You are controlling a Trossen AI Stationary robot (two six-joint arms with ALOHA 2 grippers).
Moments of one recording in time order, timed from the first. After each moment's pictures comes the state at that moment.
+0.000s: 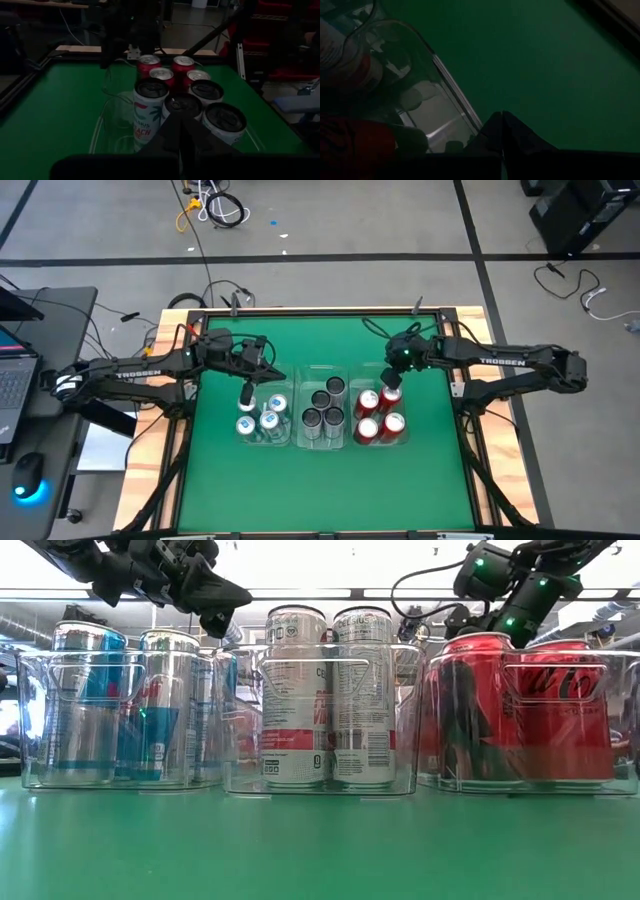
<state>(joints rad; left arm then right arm) 0.30 0.95 0.58 0.14 0.44 0.02 -0.33 1.13 0.69 -0.53 0.14 0.26</state>
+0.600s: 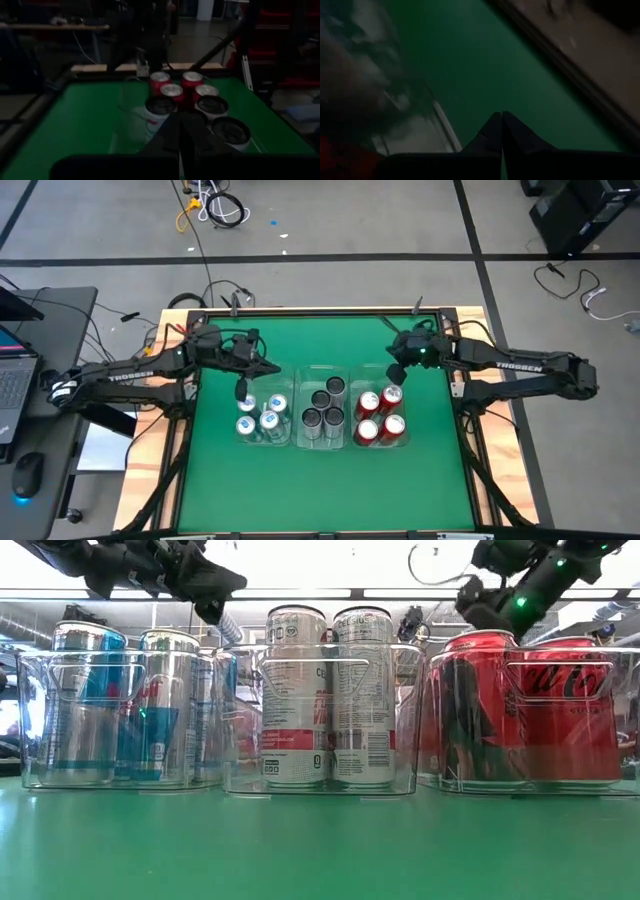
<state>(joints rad) 0.33 0.88 0.58 0.14 0.44 0.05 -0.32 0.97 0.68 -0.49 0.26 0.15</state>
